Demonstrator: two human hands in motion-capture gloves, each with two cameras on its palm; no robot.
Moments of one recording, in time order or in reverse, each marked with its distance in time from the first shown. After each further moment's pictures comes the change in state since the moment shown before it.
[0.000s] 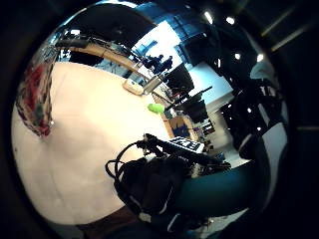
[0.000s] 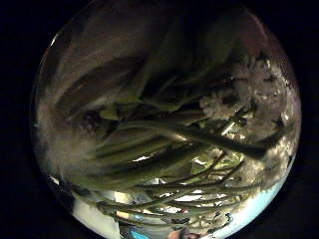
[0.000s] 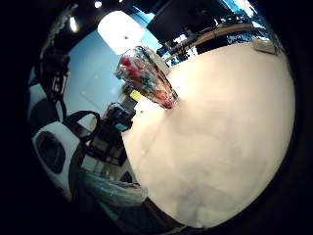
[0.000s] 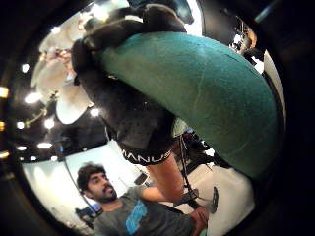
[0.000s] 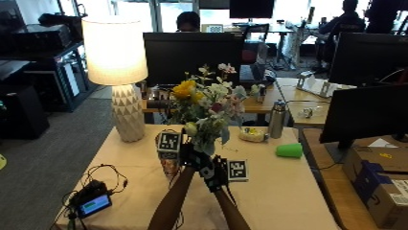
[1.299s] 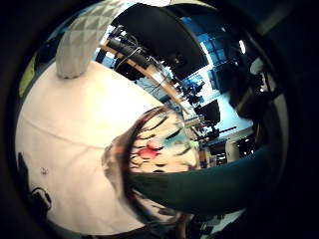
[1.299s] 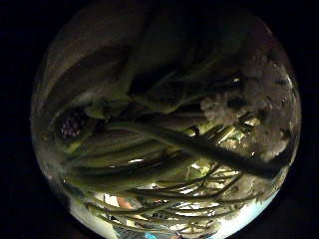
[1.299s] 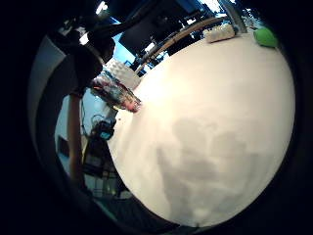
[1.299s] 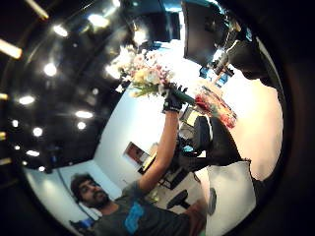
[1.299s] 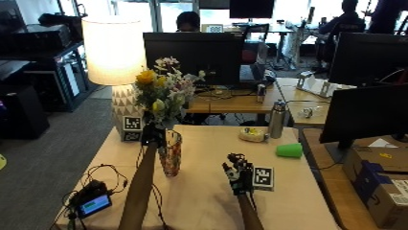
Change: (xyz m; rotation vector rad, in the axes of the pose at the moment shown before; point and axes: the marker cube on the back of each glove) left arm -0.131 -0.120 -0.196 0.260 -0.262 -0.257; right arm 0.044 0.026 -0.108 0.156 0.168 0.244
